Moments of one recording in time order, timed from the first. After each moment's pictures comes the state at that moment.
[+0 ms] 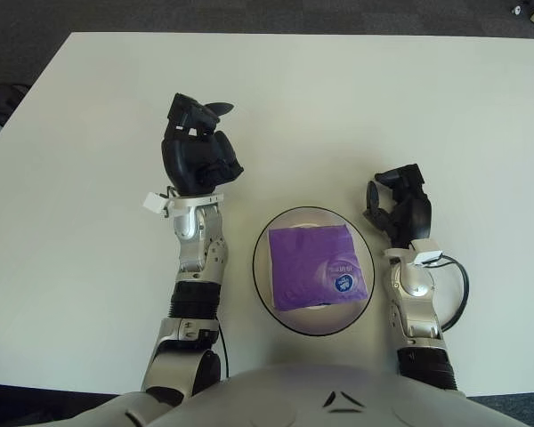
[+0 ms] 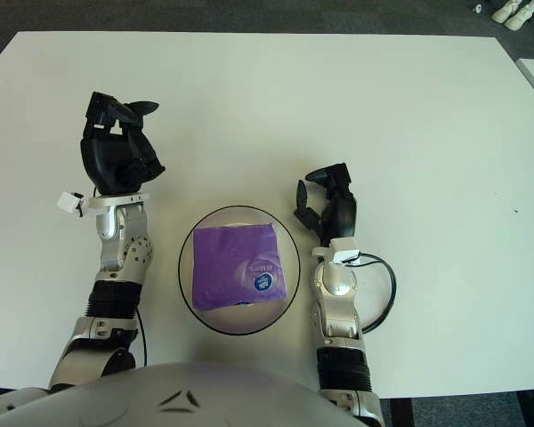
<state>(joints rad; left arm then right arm) -0.26 -0.13 0.08 0.16 -0.42 -0.64 -0.13 0.08 0.08 -0.06 0.03 -0.09 -0.36 -0.18</state>
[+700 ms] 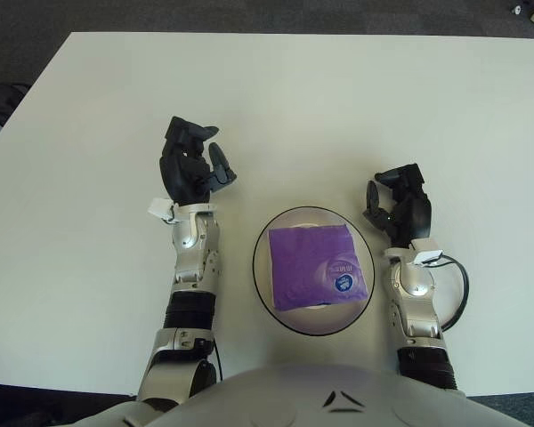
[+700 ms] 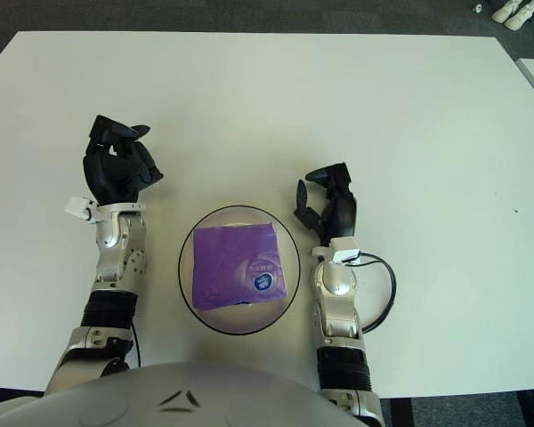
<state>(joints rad) -0.17 -0.11 0.07 0.17 -0.28 -0.49 0.05 0.08 0.08 -0.06 0.02 -0.09 -0.34 -0.18</state>
